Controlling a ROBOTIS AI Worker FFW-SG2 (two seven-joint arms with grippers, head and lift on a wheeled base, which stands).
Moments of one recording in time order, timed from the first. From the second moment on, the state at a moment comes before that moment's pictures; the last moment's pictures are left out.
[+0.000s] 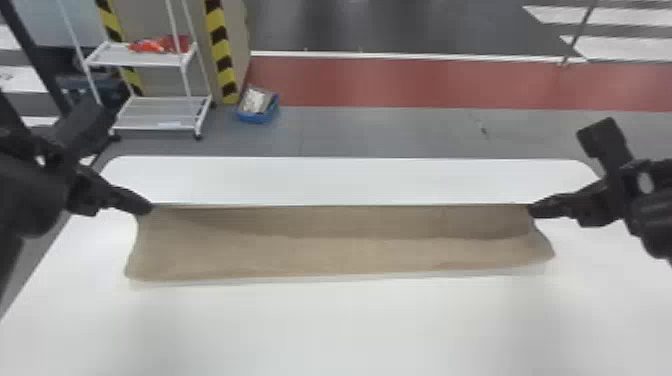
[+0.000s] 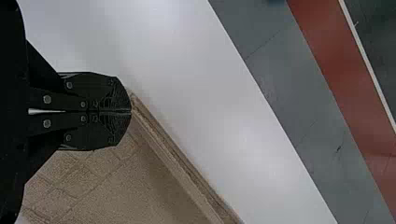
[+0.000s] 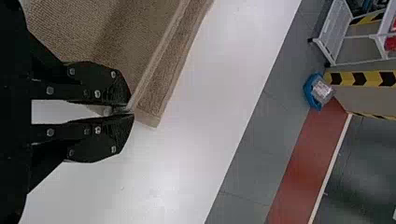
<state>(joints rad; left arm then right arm) -0.45 0.40 -0.01 -1.40 -0.61 0.85 -1.19 -0.42 -0.42 -0.04 -1.34 0.40 0.81 0.91</state>
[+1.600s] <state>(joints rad) -0.27 0.35 0.11 -1.59 -0.51 0.80 -0.94 -0.24 -0.40 -0.18 -1.57 0.34 0.89 0.82</state>
